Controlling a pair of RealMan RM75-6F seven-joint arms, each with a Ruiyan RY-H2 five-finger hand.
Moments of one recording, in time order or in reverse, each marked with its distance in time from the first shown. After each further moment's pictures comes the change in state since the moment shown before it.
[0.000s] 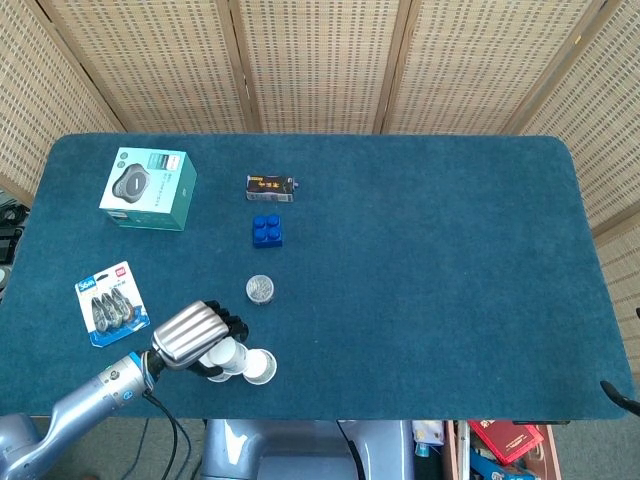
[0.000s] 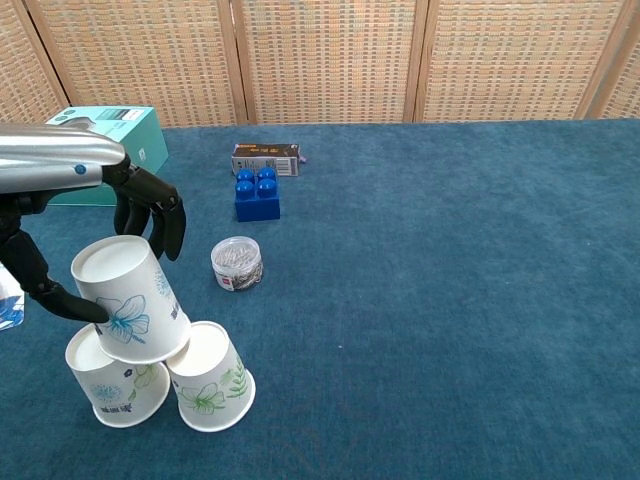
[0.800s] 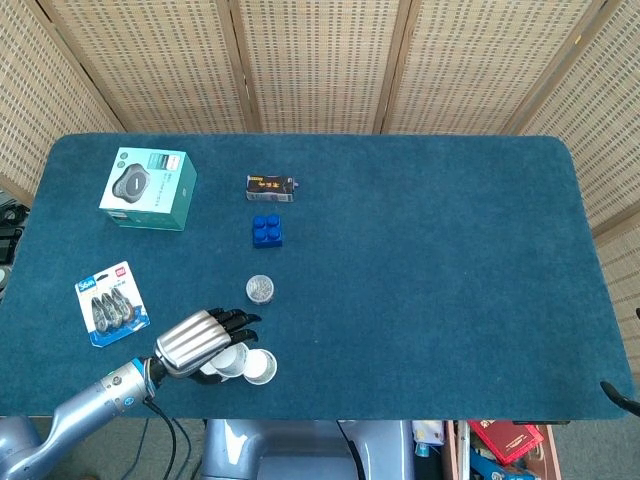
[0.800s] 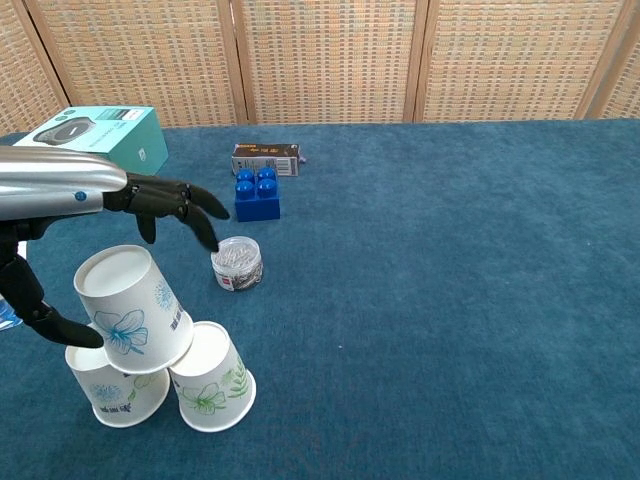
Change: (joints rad) left arm -0.007 -0.006 0.032 0.009 0.050 -0.008 -0.044; right arm 0.001 0.000 -0.002 0.001 -0.001 -0.004 -0.003
